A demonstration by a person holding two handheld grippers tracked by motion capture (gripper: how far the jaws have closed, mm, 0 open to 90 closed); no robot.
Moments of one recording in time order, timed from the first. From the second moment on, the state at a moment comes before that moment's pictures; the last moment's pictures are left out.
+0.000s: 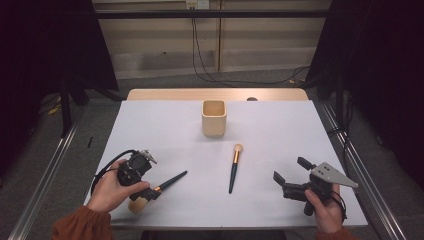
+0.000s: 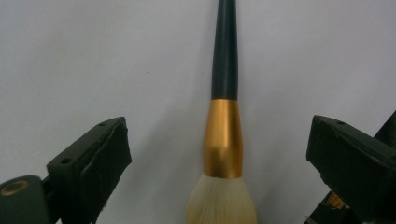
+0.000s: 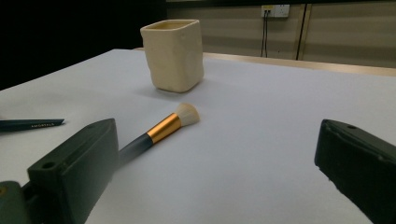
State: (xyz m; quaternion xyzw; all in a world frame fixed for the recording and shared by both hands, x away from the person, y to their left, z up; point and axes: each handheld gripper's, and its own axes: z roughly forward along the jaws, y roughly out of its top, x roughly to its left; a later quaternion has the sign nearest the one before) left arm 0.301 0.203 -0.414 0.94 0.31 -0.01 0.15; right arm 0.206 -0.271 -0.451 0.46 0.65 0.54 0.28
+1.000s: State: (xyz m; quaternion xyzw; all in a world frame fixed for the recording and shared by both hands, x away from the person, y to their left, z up) left arm 0.308 0.187 -0.437 0.95 0.29 -0.04 0.06; right arm 0.207 -0.267 -0.453 0.46 0.66 0.53 0.27
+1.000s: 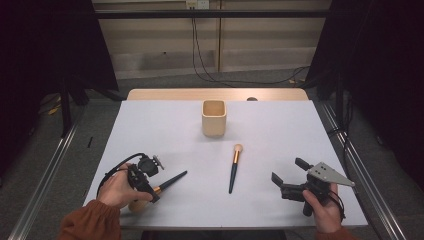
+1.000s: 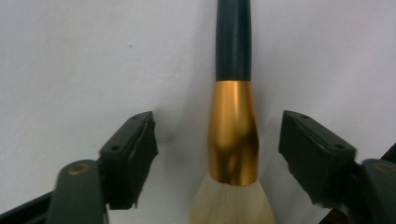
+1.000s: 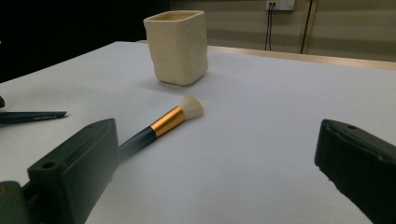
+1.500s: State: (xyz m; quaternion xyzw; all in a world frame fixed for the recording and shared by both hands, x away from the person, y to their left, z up) left arm 0.309 0.183 -0.442 0.96 0.28 -0.02 0.03; right arm 0.207 -0.267 -0.453 0.45 0.66 0.53 0.27
